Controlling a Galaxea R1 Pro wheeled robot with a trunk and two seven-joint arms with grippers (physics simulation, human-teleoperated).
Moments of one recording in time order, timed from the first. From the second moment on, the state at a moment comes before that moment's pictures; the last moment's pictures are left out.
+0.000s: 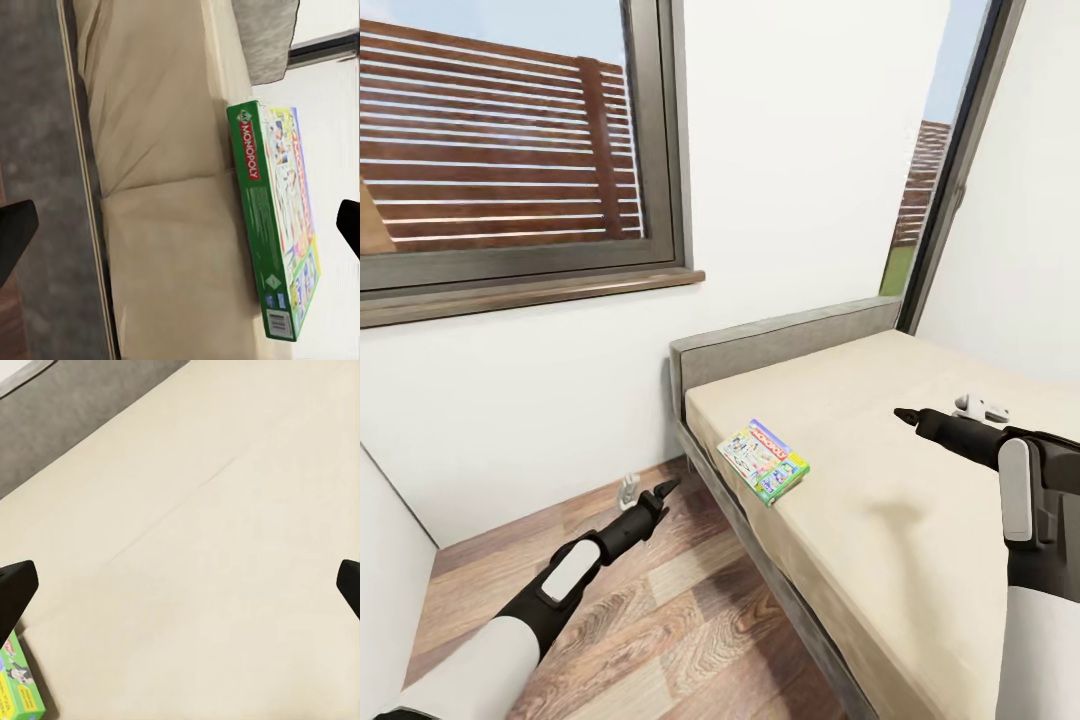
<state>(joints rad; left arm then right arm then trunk) -0.68 0.04 -0.25 -0.55 1.22 0.35 -0.45 -0.70 -0.15 -0.39 -1.51 -0.20 1.04 0.17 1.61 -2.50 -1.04</state>
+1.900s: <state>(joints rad) -0.68 0.04 -0.26 -0.70 1.21 0.48 -0.46 -0.70 -0.15 -0.39 -1.55 -0.20 1.04 0.17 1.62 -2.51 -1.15</state>
